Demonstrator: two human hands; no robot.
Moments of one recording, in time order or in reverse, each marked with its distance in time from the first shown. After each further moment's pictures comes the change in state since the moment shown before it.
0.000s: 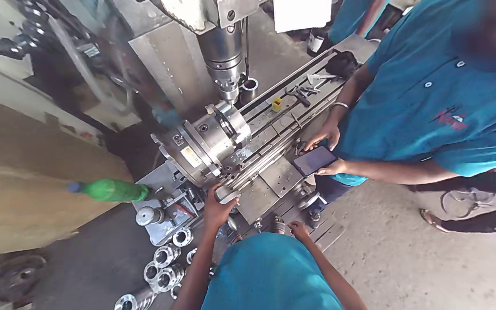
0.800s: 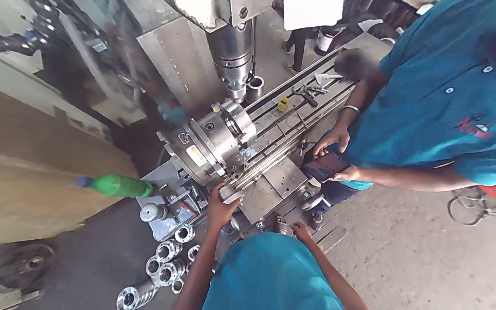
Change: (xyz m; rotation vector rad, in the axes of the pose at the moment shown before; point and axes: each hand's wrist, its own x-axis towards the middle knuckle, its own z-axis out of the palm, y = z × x) left_hand -0.002 0.004 -0.001 -0.007 -0.005 -0.003; right_hand -0.002 -0.006 -0.001 0.008 -0.014 0.016
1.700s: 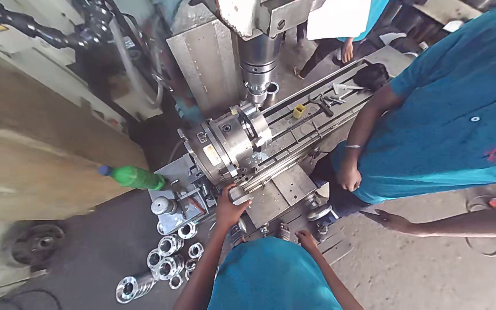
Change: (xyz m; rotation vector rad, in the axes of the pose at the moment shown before) left_hand 0.002 0.000 -0.002 0.044 -0.007 -0.051; right_hand 0.006 -0.001 0.001 -0.027 0.012 -0.013
